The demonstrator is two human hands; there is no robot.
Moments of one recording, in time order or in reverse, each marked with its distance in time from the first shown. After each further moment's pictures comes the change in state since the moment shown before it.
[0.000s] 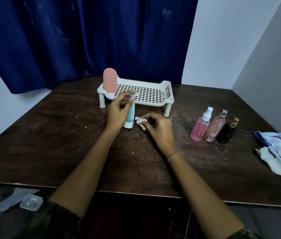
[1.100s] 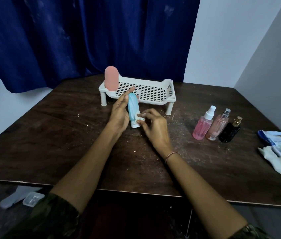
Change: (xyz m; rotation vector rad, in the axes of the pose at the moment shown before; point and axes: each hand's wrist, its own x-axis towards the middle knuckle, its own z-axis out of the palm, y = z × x) left_hand 0.006 -0.011 0.008 -0.681 -0.079 -0.325; right_hand -0.001 -0.011 0.012 0.006 0.021 -0.119
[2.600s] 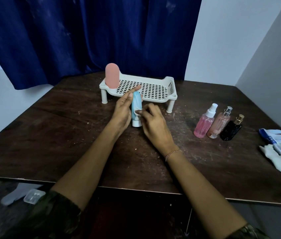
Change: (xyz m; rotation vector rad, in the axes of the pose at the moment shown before) left_hand -0.003 -0.001 0.004 0.084 -0.090 0.039; right_hand -0.001 -0.009 -0.004 -0.250 -0.029 -0.219
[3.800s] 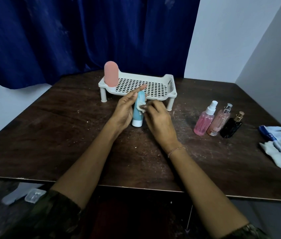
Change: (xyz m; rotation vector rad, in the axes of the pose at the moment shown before) left_hand -0.007 0.009 0.005 -0.070 -0.141 -0.085; right_hand 0.002 0.007 -0.007 -0.018 0.103 0.003
